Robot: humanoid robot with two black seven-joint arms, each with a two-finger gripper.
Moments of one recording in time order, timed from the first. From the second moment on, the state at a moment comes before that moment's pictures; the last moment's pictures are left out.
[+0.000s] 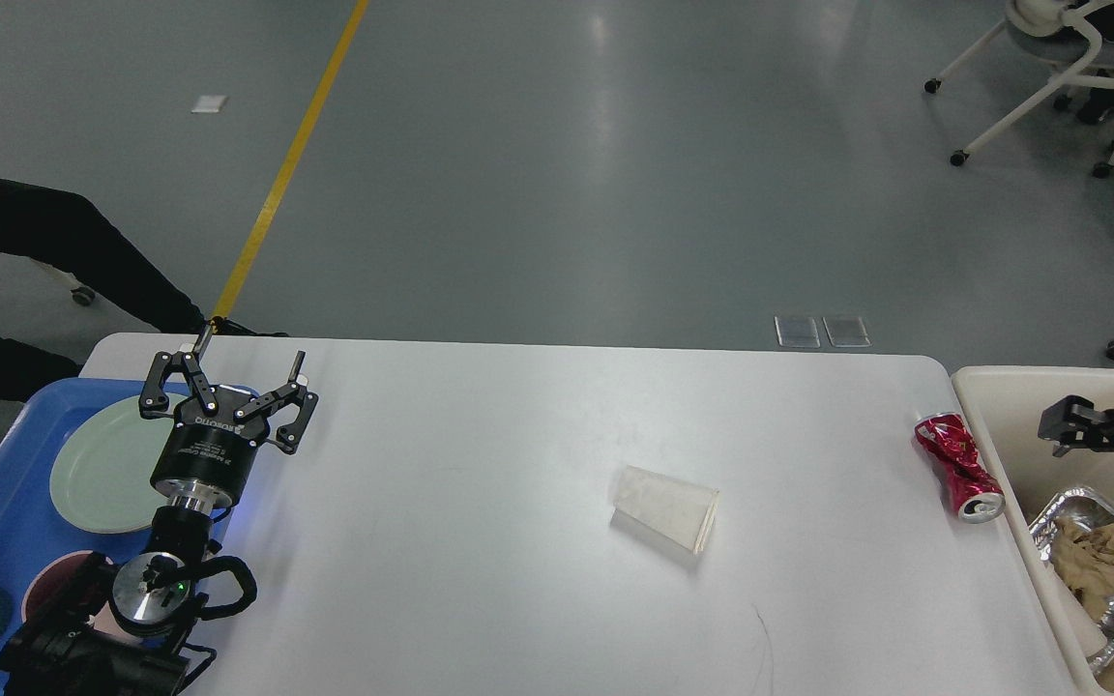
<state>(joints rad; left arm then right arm) -0.33 0.12 -1.34 -0.72 -0.03 -0.63 -0.13 1.68 -0.54 -1.43 1.02 -0.14 0.46 -0.10</state>
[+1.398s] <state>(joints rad) -0.32 0.12 -1.34 -0.72 -0.03 -0.63 -0.13 2.03 0.06 -1.07 1.41 -0.40 0.34 -0.08</state>
